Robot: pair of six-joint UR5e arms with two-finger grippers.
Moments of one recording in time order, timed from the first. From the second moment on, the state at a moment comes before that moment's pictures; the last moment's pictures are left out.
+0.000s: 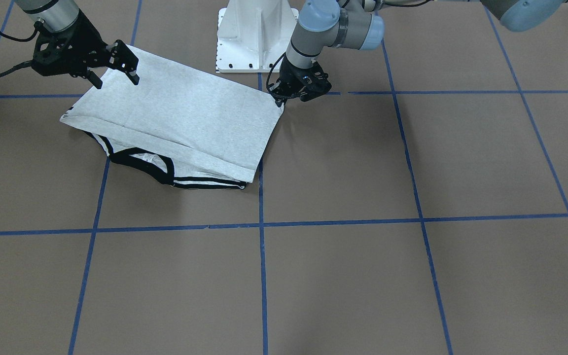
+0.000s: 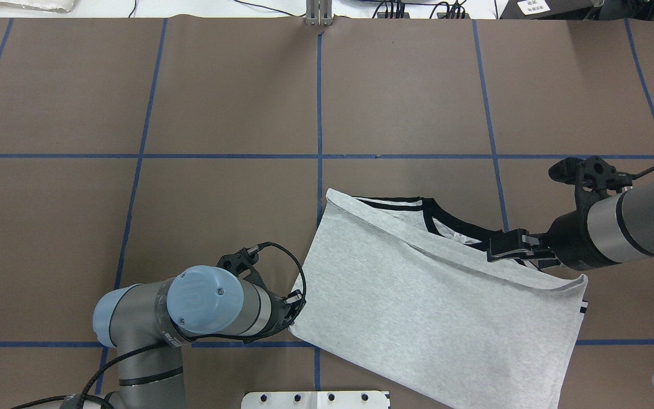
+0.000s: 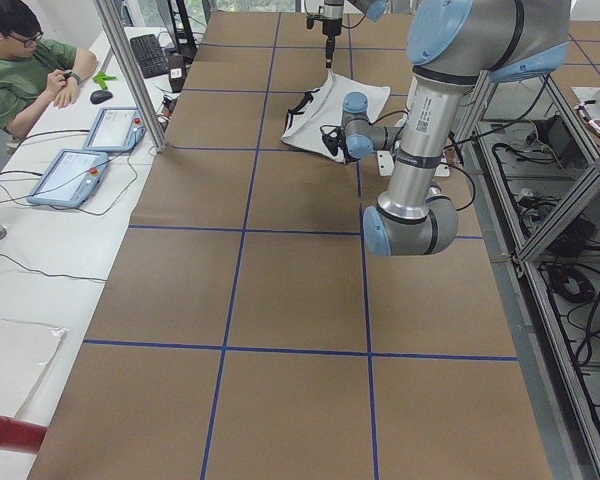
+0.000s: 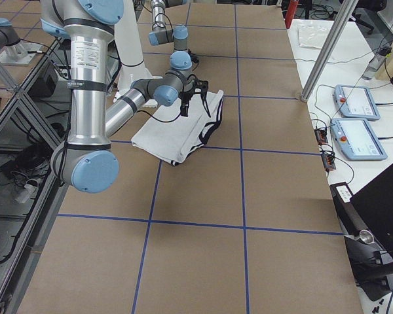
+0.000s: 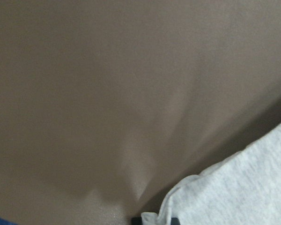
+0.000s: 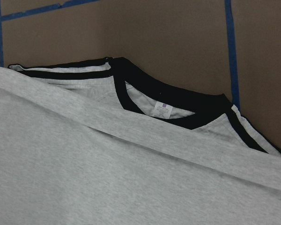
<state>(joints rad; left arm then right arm) -0.24 -2.07 -1.77 -1.91 -1.77 -1.99 0.64 -1.63 2.27 -1.31 2.05 1.28</state>
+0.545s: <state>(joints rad) -0.32 -2.06 -1.79 -1.88 -1.78 -1.97 0.64 -1.62 2.27 -1.31 2.04 1.28</state>
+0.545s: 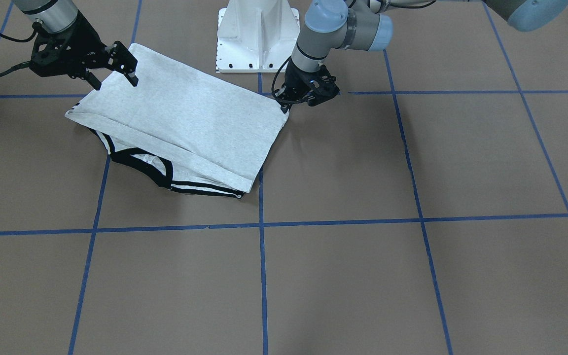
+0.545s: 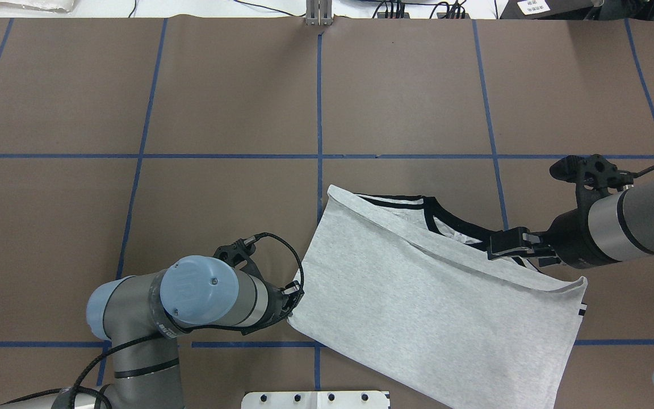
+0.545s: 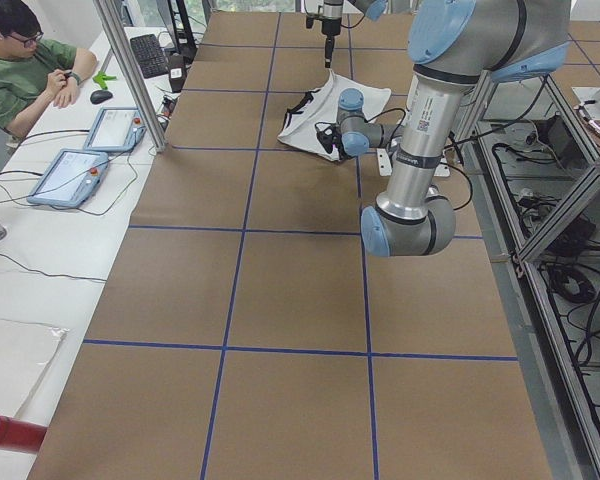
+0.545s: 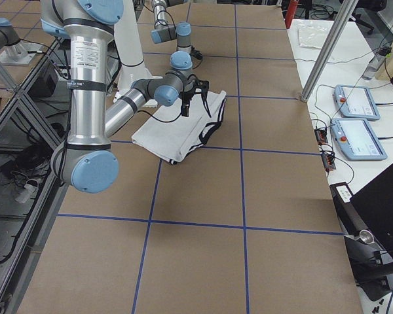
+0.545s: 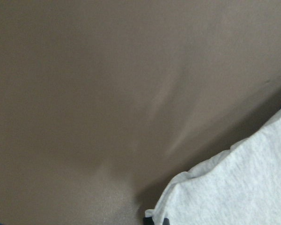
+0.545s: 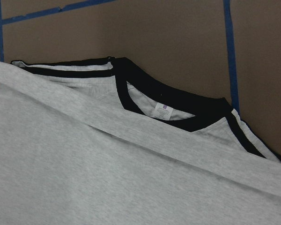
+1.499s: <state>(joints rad) -0.66 -2.11 -1.65 -1.86 -1.77 -1.64 0.65 -1.53 2.22 -1.31 2.00 1.28</state>
